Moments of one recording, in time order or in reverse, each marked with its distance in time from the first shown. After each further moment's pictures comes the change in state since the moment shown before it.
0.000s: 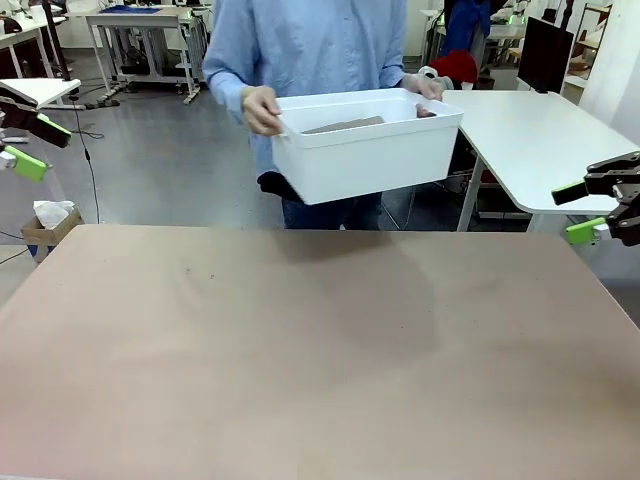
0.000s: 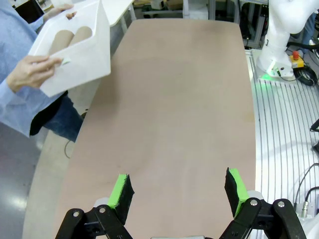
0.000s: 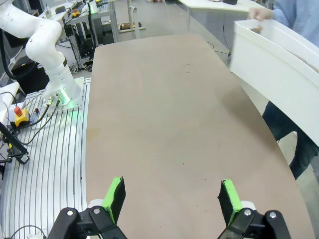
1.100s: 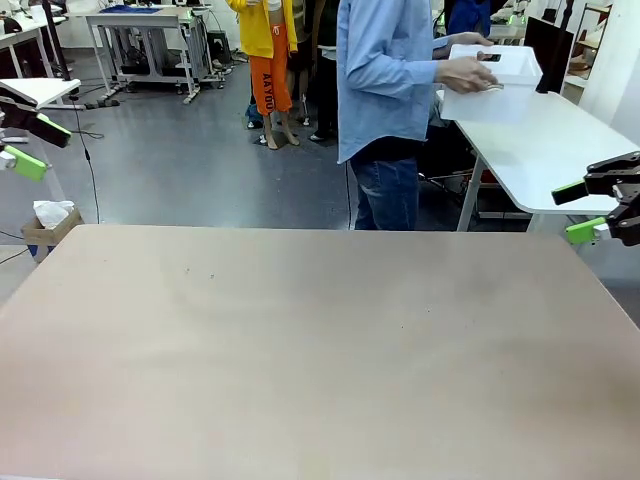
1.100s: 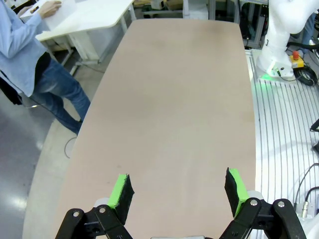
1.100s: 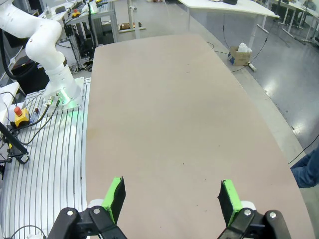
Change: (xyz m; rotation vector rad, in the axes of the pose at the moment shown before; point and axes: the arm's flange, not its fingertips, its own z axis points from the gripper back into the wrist) left arm 0.000 0.000 0.000 0.000 0.000 0.000; right arm 0.000 0.000 0.000 0.000 0.000 0.000
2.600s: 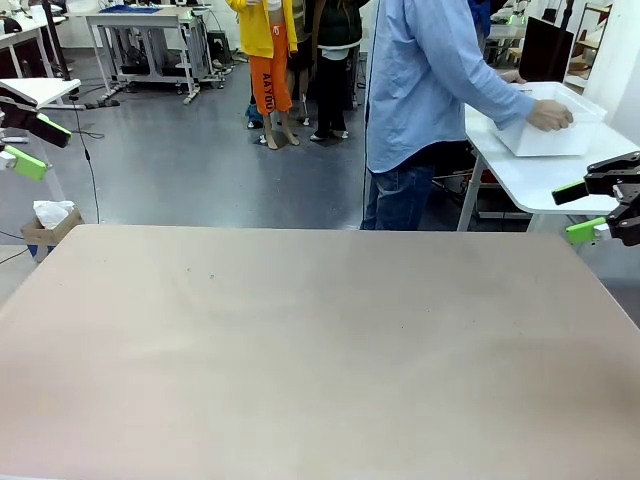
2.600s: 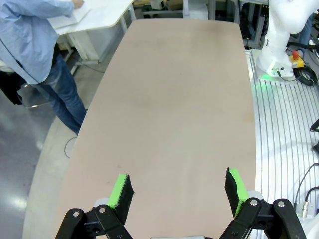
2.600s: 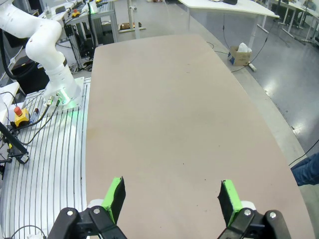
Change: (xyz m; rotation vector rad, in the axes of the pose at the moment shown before) left arm 0.000 0.000 0.000 0.000 0.000 0.000; right arm 0.000 0.000 0.000 0.000 0.000 0.000
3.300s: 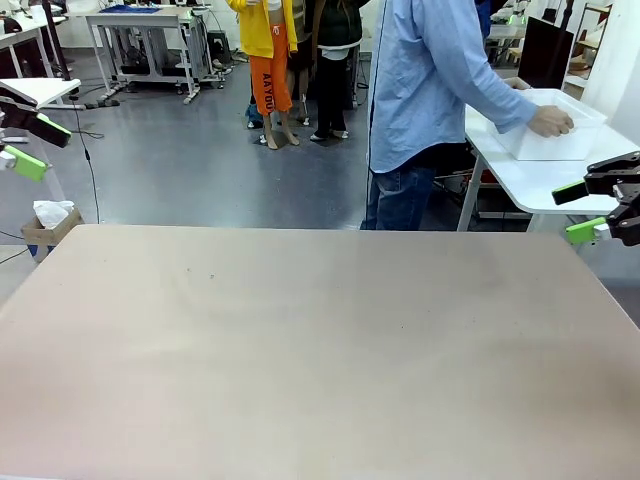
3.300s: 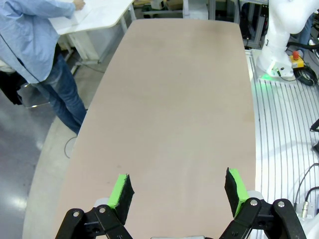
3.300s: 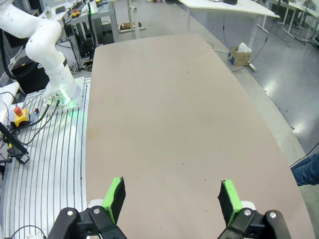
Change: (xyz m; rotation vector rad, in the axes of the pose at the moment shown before) left arm 0.000 0.000 0.000 0.000 0.000 0.000; right arm 0.000 0.000 0.000 0.000 0.000 0.000
